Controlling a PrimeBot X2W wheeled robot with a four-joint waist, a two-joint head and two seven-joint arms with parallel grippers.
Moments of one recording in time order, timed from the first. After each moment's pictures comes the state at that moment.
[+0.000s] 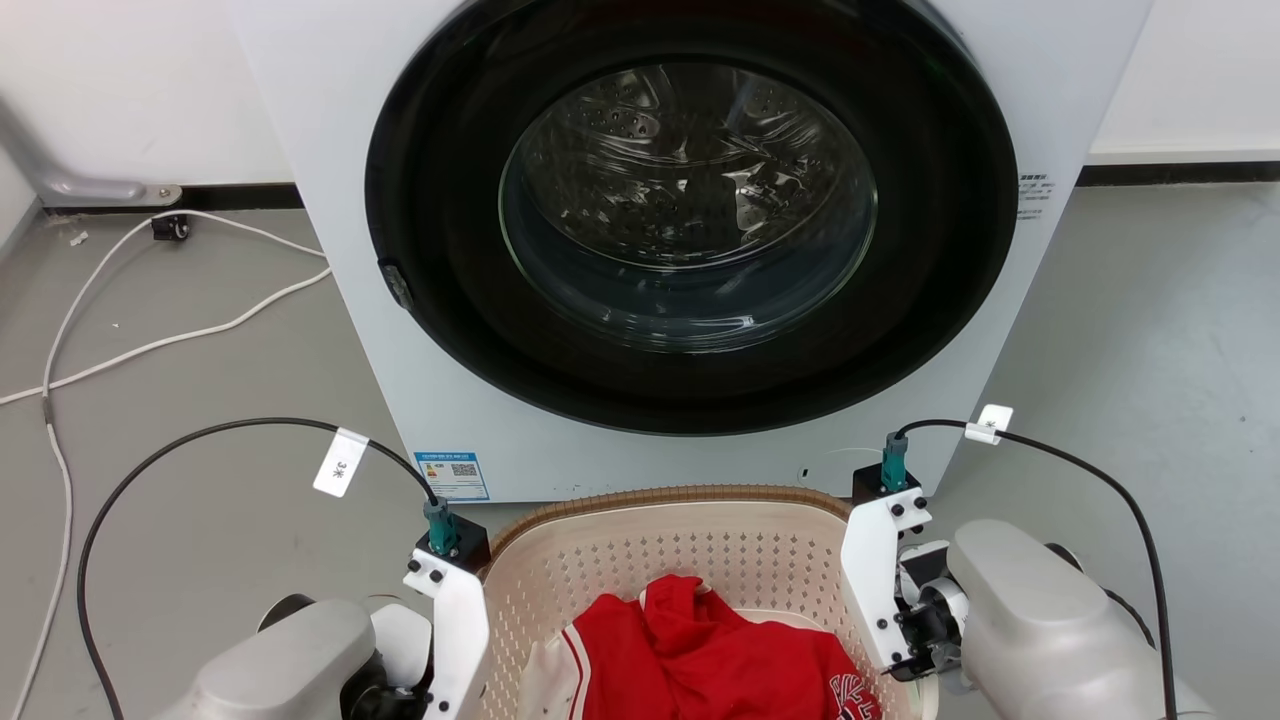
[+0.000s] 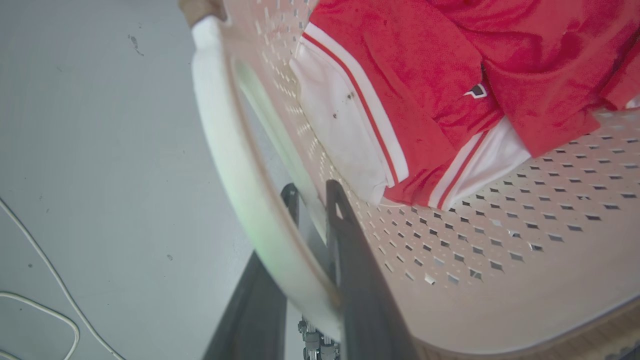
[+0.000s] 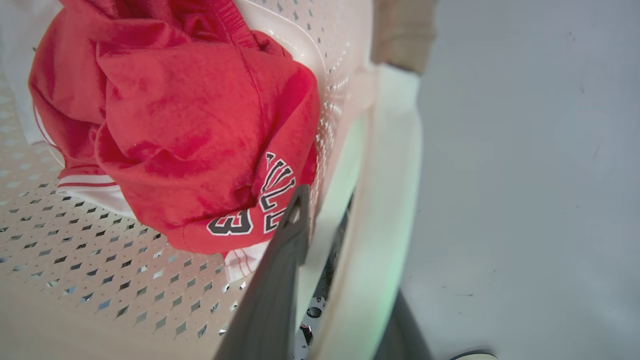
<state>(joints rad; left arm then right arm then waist) -0.66 0.53 -1.27 0.61 -1.14 -0.12 0.59 -0.73 -0.08 0.76 1.17 0.65 0.13 0.78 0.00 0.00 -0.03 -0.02</state>
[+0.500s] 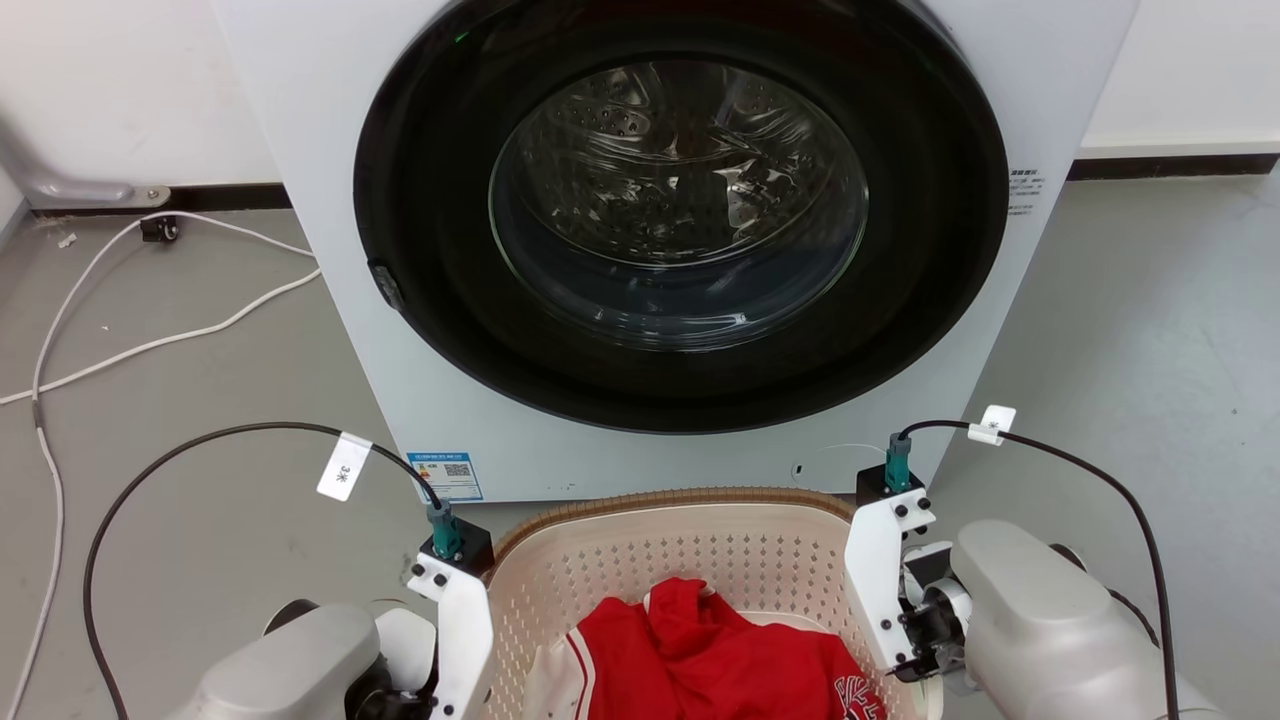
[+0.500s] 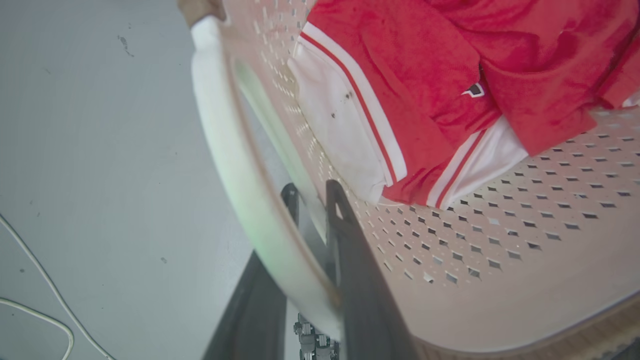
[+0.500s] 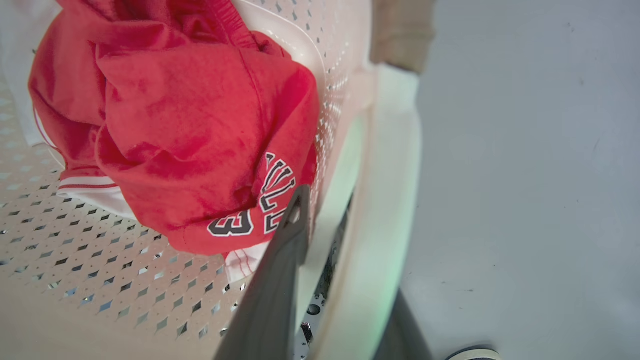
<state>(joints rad) -0.66 0.52 -1.27 0.61 -1.15 -0.12 0.58 -0.74 -0.08 0.80 1.19 0.69 0.13 0.78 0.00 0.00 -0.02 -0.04</state>
